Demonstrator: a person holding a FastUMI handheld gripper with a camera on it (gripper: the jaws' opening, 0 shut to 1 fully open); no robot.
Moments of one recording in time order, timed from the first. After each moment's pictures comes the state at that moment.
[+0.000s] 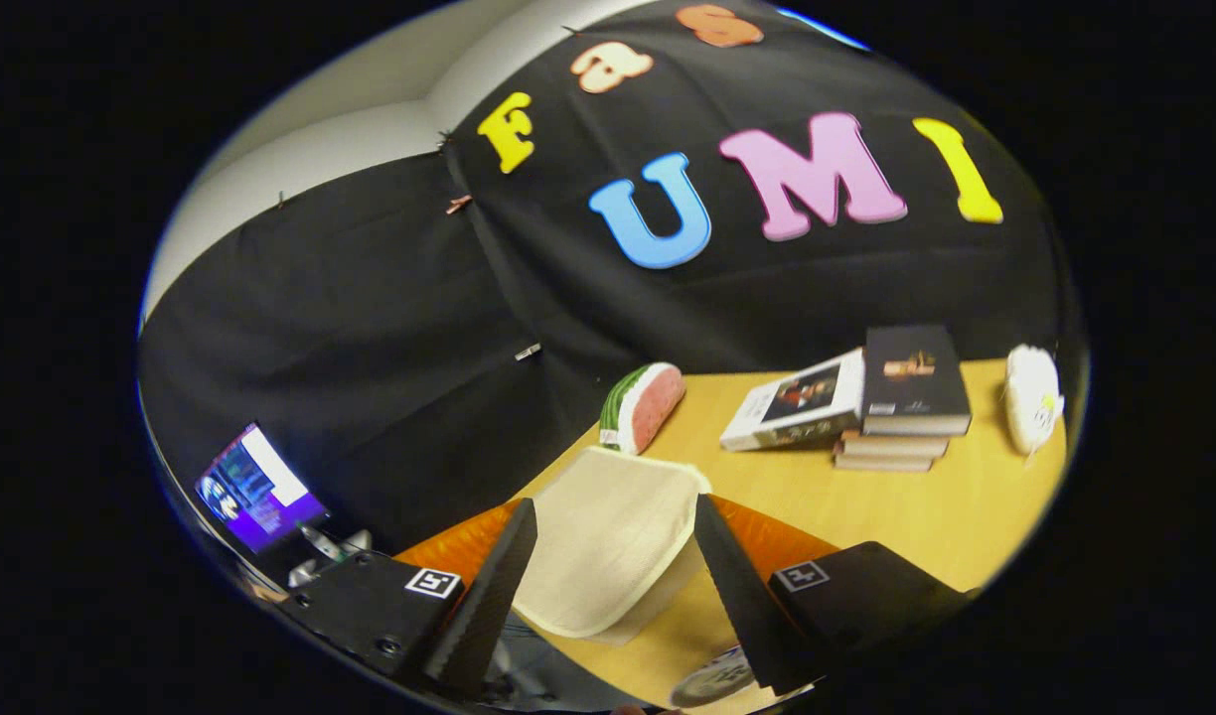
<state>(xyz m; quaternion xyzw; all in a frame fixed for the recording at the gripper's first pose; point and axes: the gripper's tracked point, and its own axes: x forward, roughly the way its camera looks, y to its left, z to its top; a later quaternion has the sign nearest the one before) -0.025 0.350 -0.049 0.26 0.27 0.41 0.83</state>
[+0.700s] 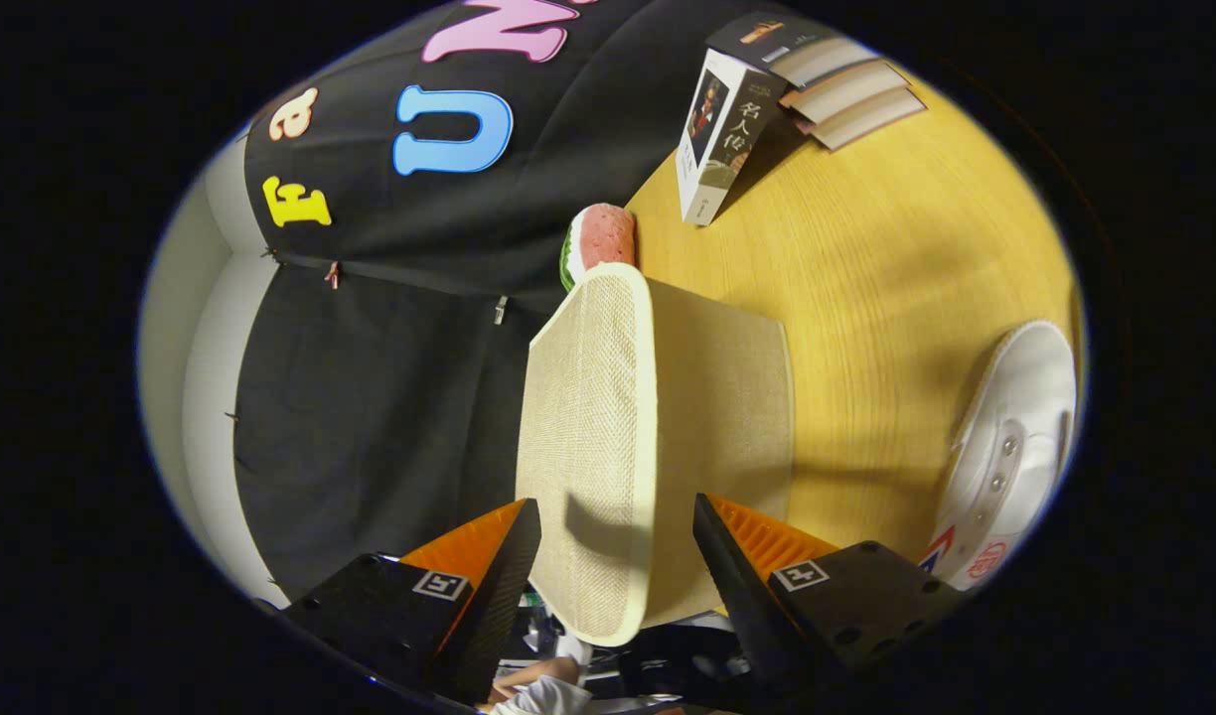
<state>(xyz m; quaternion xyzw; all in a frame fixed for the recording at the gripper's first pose) -0.039 0.431 -0.177 0.50 0.49 0.37 0.61</state>
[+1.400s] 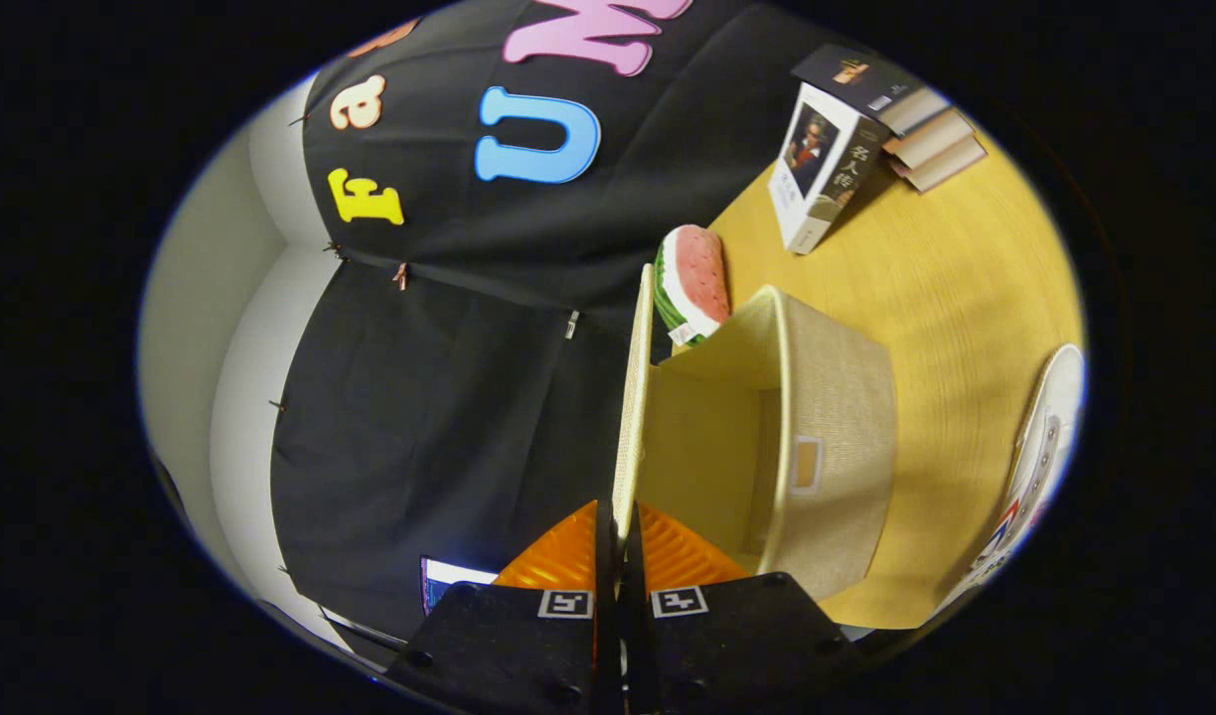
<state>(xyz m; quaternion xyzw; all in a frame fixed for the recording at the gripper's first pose) -0.037 0.455 -0.064 0.50 0.40 0.42 0.65</state>
